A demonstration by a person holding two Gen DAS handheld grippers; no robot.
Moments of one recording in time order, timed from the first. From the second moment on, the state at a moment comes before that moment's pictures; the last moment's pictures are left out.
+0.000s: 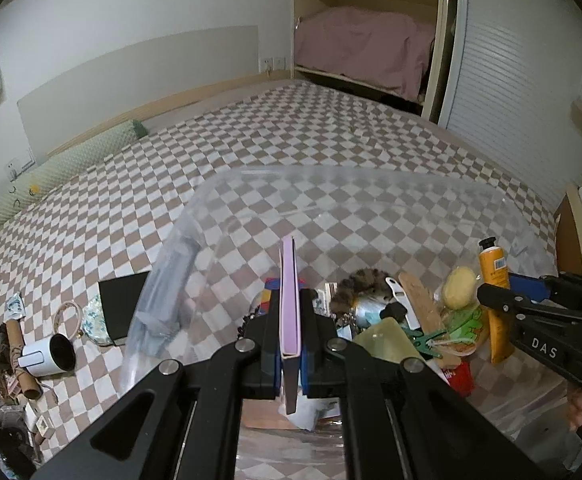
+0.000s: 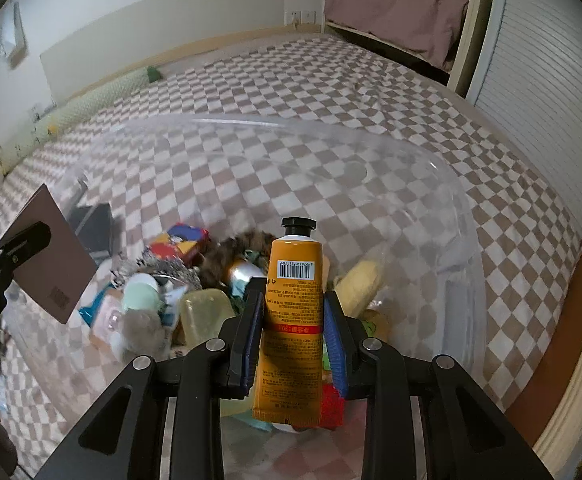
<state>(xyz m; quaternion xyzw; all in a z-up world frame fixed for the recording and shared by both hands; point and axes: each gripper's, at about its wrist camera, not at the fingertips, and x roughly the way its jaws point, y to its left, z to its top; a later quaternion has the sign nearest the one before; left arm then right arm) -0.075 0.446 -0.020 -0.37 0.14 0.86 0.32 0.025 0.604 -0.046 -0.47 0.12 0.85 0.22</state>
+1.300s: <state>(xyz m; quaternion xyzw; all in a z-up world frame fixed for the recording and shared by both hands) -0.076 0.451 -0.045 -0.39 0.15 0.86 0.29 0.024 0.608 -0.058 -0.50 0.14 0.83 0.22</state>
